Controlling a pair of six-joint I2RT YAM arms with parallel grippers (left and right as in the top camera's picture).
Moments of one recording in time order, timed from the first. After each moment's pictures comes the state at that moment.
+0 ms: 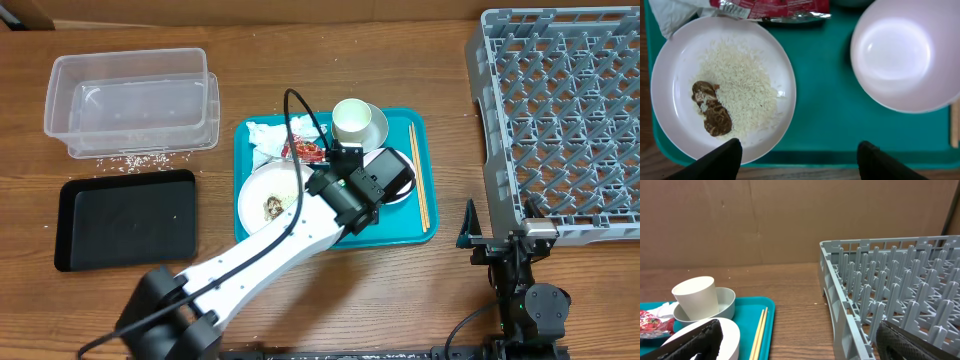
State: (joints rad) left arm -0.86 1.72 1.38 -0.99 -0.36 -0.84; right arm 0.01 0.01 0.02 -0.03 0.00 0.05
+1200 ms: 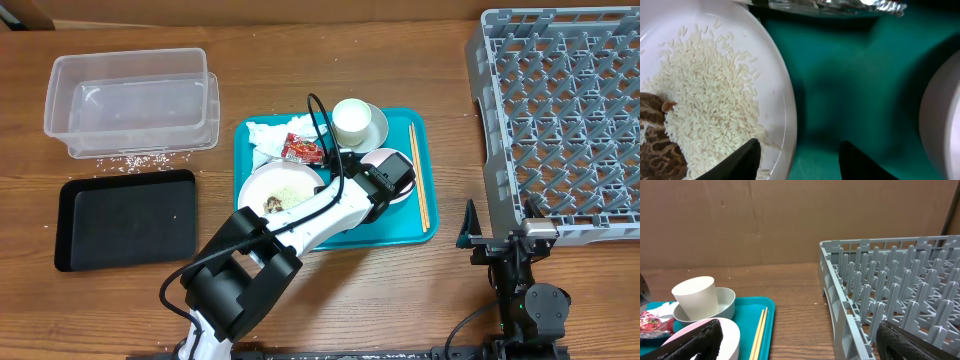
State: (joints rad) left arm -0.83 2.02 1.38 -0.84 -0.48 -1.00; right arm 0.01 0.01 0.02 -0.03 0.00 0.05
